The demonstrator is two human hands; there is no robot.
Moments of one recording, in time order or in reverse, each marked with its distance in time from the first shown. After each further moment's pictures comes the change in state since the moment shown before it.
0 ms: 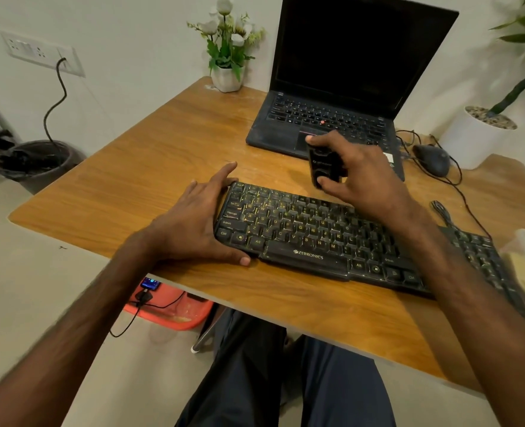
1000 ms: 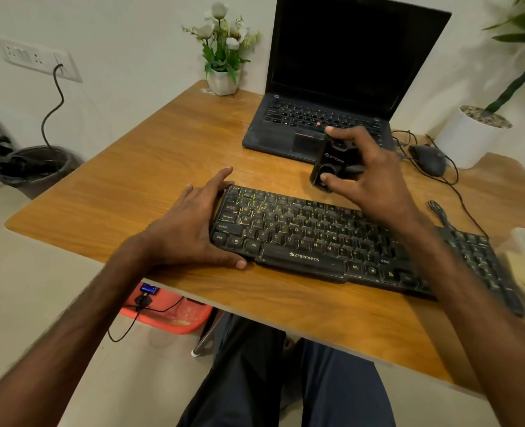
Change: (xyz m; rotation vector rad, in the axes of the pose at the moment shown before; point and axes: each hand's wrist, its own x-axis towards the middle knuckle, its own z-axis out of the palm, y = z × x) left_hand 0.002 -0.007 0.002 0.019 -0.003 0.021; right_hand -0.011 0.008 -0.007 0.220 0.122 0.085
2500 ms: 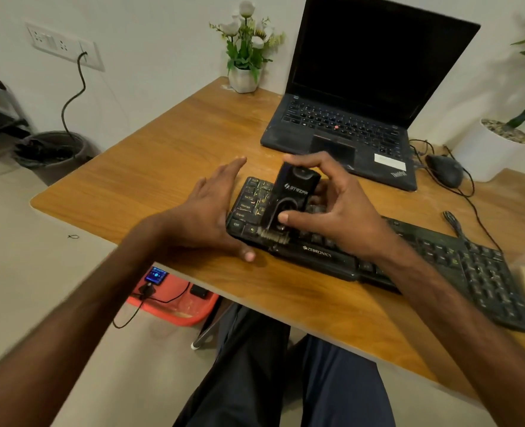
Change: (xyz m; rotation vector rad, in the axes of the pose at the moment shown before) left_hand -0.001 0.011 -0.011 -0.047 -0.072 -0.101; right_hand -0.020 -0.056 0.041 0.638 -0.319 0.112
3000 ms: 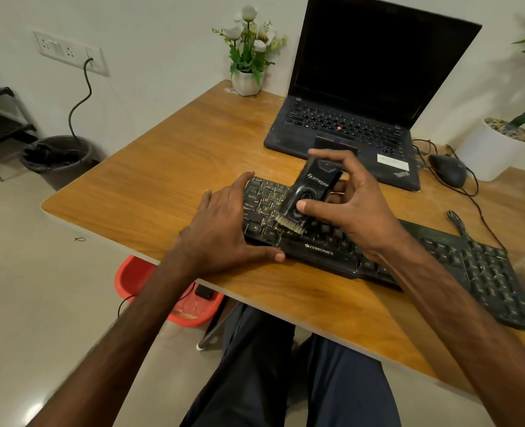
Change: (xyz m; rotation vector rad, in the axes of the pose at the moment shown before) left_hand -0.005 0.006 0.038 0.193 0.282 0.019; right_hand -0.004 -0.002 -0.003 0.134 0.187 0.102
